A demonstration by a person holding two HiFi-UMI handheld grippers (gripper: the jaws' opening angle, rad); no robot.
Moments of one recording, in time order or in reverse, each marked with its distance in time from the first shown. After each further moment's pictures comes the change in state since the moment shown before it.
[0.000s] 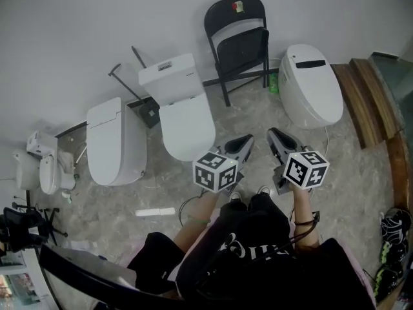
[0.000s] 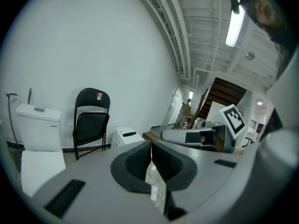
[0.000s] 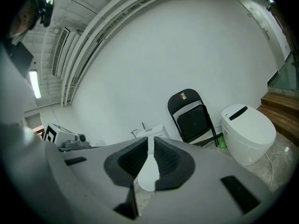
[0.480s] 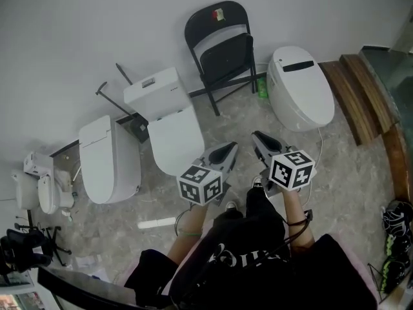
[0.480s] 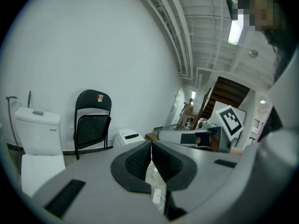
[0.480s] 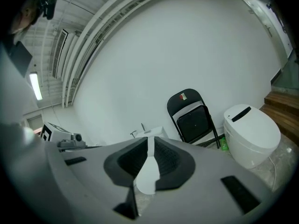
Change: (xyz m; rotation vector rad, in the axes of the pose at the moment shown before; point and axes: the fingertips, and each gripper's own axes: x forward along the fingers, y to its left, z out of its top) left arm 0.033 0.023 0.025 0.005 -0.013 0.031; right arm 0.037 -0.032 0.024 -0.001 0.007 0.023
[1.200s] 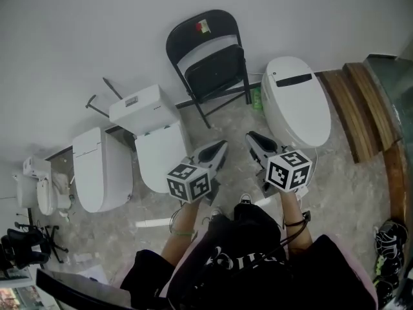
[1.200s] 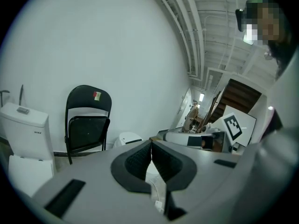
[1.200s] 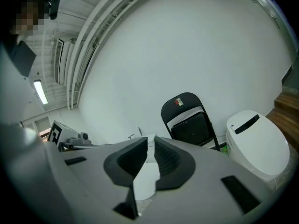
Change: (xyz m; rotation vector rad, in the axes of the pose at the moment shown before) left arm 0.168 0.029 0.063 -0.065 -0.004 0.053; right arm 0.037 -0.152 0.092 -0.004 0.015 0.088
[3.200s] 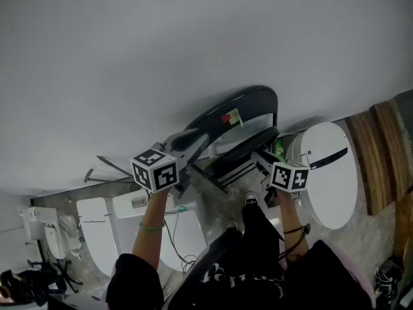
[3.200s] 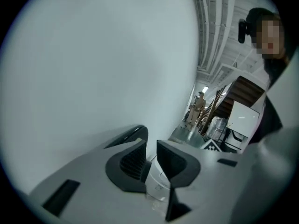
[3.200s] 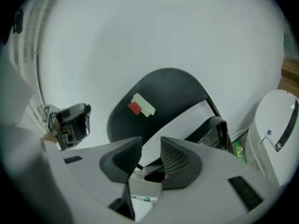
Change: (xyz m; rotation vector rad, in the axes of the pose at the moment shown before) left arm 0.281 0.450 0.350 0.112 0.098 -0.061; right arm 0.476 -0.301 0.159 0.326 0.167 -0.112
